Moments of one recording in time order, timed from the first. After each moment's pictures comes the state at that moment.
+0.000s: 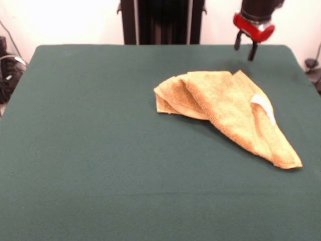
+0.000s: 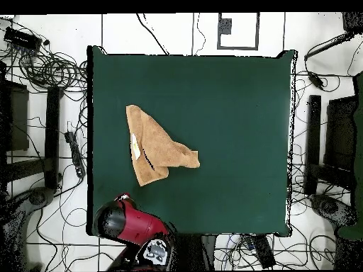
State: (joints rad) arm 0.25 -0.52 -0.05 2.19 0.50 0.07 2.45
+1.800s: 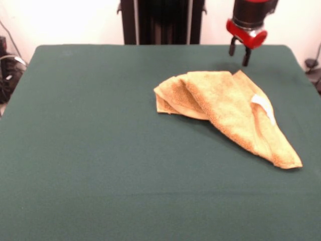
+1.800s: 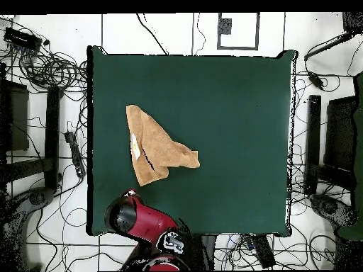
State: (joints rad) arm 0.15 -0.53 -0.01 2.20 0.46 0.05 2.45
